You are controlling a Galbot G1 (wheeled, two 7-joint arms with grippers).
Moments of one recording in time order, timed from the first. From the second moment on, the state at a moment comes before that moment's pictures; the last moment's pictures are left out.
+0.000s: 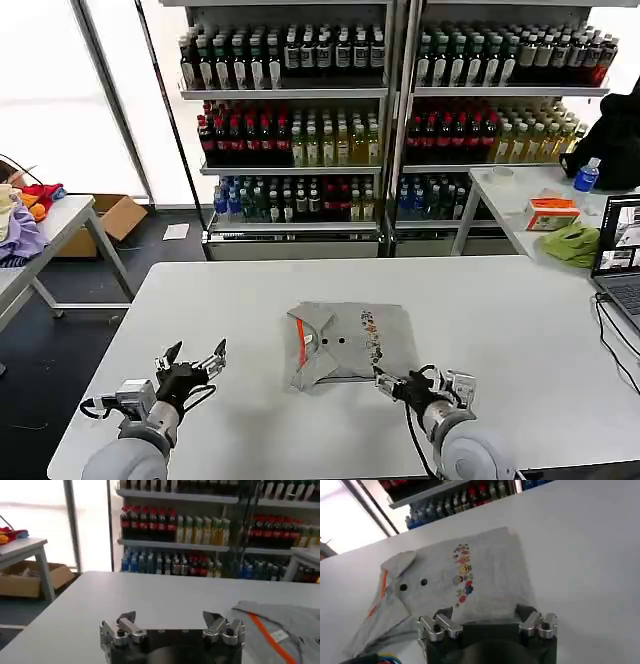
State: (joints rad) left arm 1.42 -1.14 -0.49 -2.15 -0.57 0.51 -0.31; right arm -1.22 1.05 0.19 2.08 1.07 -0.58 0.60
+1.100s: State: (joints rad) left arm 1.46 -1.21 -0.52 -2.19 -0.48 0.38 -0.28; right arm -1.30 1.05 0.52 2.15 0.50 -0.53 0.45
